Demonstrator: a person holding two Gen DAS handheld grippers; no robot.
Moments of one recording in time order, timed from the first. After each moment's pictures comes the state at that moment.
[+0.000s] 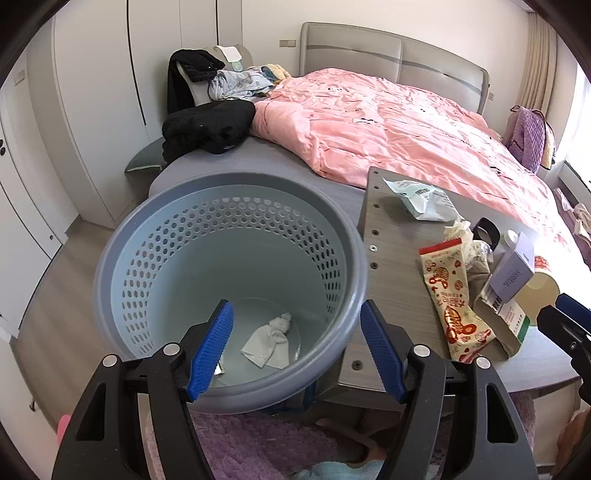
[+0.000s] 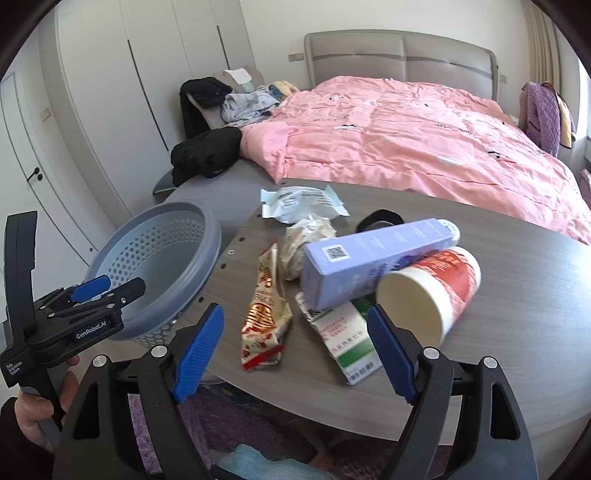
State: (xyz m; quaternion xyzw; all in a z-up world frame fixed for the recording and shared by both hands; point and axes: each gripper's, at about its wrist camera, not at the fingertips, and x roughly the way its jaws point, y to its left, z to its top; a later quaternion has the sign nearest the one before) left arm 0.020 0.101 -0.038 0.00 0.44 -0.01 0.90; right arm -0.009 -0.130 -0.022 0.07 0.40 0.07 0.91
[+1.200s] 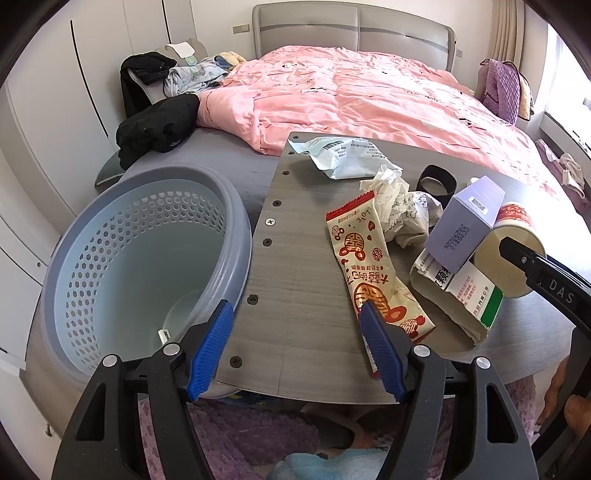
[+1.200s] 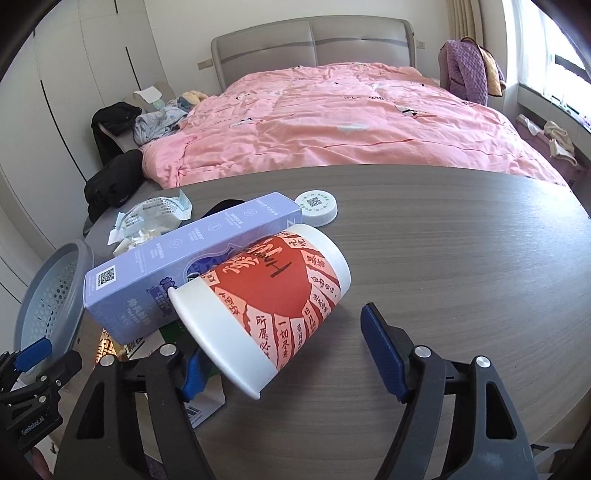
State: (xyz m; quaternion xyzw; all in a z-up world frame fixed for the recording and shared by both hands) left arm 0.027 0.011 -0.062 0.06 0.47 -0.05 0.88; right arm 0.029 -0.221 -0.076 0.12 0.41 -0.07 0.90
